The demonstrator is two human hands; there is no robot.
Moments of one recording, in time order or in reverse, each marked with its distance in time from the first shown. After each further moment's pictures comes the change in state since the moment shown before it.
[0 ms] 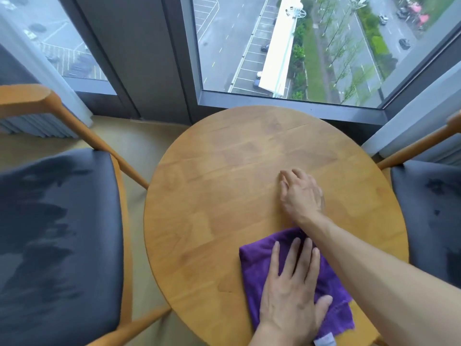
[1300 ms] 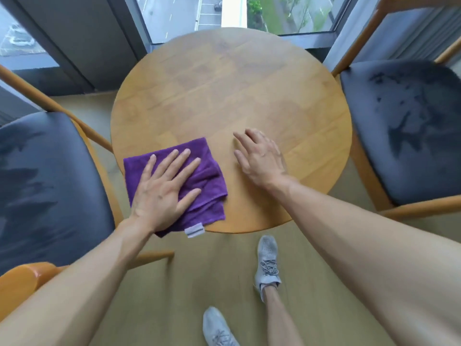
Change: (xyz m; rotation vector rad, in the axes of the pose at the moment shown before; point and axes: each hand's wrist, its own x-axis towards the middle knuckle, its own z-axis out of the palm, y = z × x) left_hand -0.093 -0.172 -0.035 0.198 0.068 0.051; right_hand -0.150 0.024 0.026 0.072 -0.016 -0.181
